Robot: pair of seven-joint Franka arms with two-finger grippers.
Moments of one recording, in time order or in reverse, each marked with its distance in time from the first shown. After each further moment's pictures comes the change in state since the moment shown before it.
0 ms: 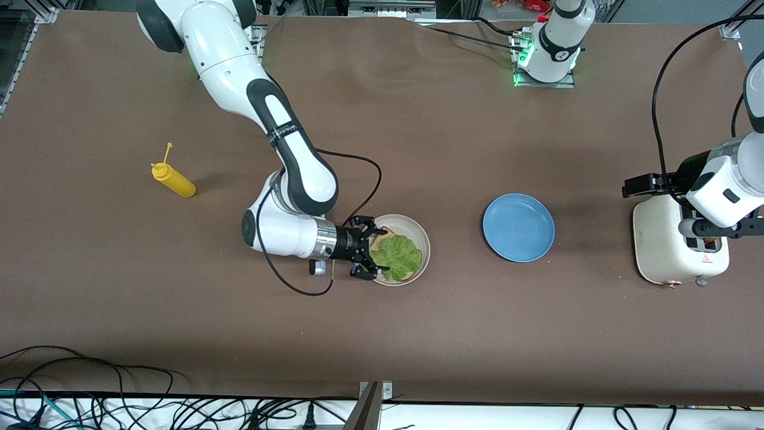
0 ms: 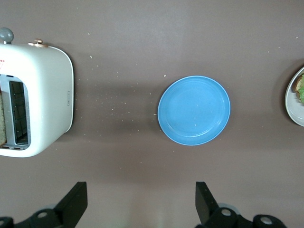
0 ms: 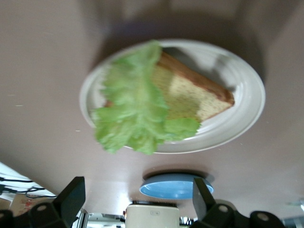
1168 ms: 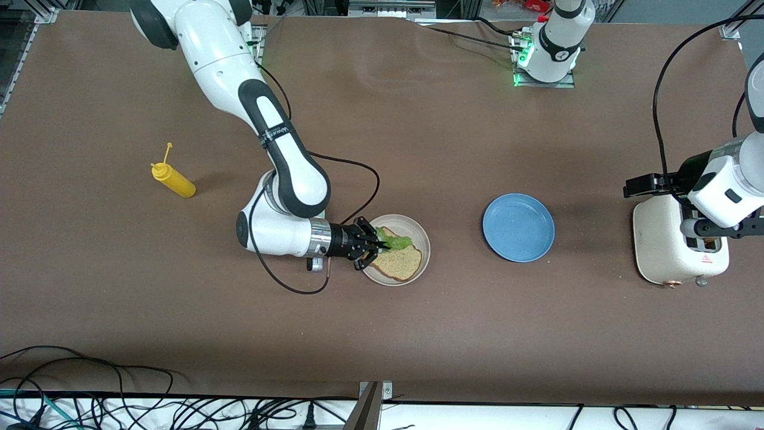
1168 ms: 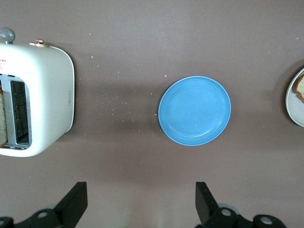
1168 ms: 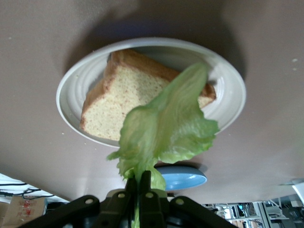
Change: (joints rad) left arm 0.001 0.000 0.002 0.000 0.000 0.000 0.000; right arm -0.011 0.006 0.038 -0.056 0.116 -0.004 -0.017
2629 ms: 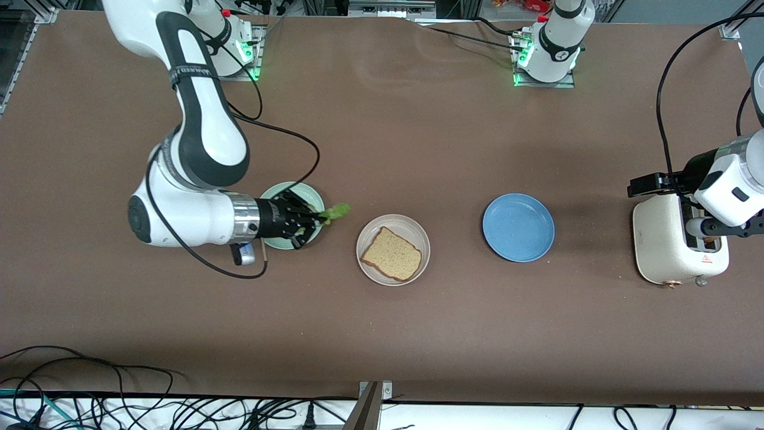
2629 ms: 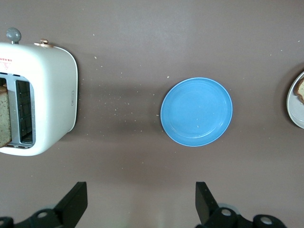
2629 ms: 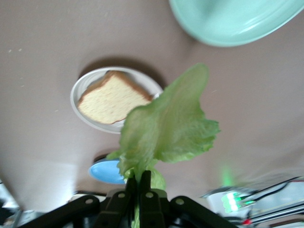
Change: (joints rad) left arm 0.002 -0.004 0.008 0.001 0.000 0.000 0.000; right arm -0.040 -0.287 -0.159 -0.098 -0.244 -0.391 -0.046
